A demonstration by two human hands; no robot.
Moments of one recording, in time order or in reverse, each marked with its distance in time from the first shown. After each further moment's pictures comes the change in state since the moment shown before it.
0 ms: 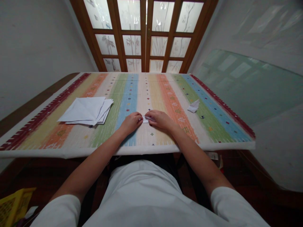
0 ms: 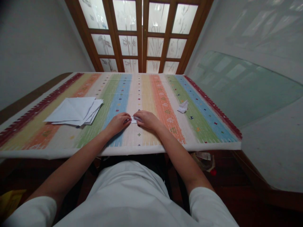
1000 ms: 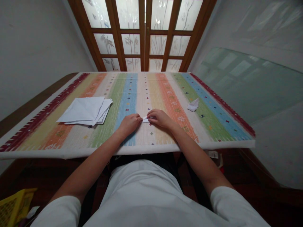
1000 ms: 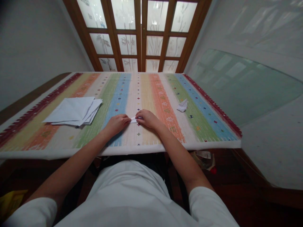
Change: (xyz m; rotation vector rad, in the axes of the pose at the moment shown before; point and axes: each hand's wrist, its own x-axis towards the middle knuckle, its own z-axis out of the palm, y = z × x) left_hand -0.006 0.015 -0.013 0.178 -0.113 -0.008; right_hand 0.000 0.009 0.002 0.168 0.024 0.073
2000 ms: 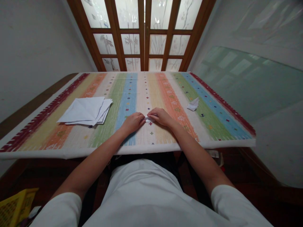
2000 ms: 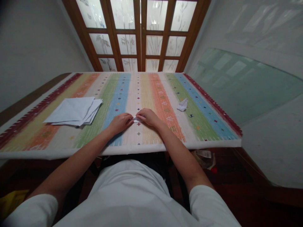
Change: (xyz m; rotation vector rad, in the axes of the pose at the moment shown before) left_hand 0.013 0.002 0.007 -0.135 0.040 0.014; right_hand 0.004 0.010 0.000 -0.006 0.041 0.021
